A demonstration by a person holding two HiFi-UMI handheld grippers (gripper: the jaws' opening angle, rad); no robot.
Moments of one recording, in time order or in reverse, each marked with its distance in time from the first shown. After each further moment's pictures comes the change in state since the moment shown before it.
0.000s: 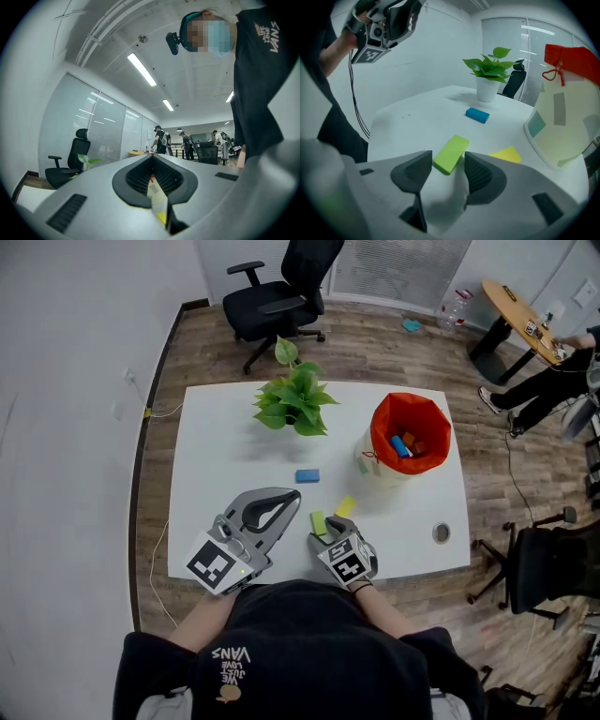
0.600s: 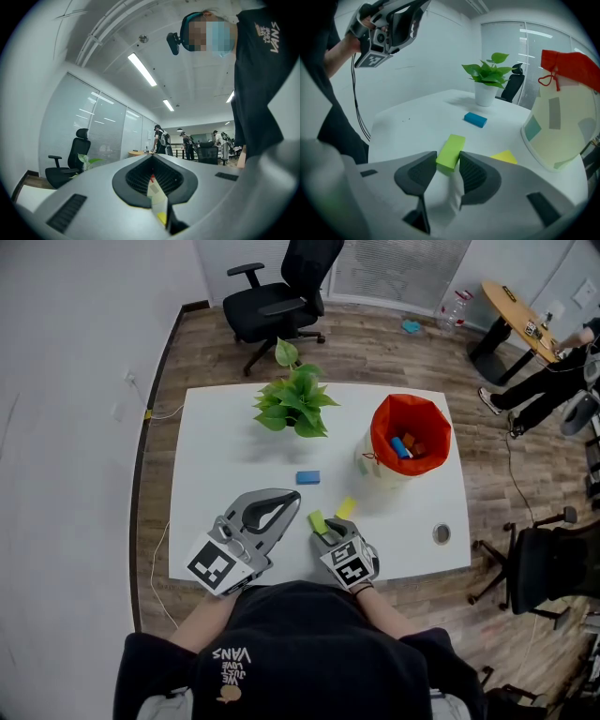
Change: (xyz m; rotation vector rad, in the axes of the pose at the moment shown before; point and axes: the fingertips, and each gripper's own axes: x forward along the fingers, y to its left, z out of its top) left arm 0.001 0.001 0.000 -0.003 -0.002 0.001; right arm -0.008 -0.003 0.007 -0.006 -0.045 -0.014
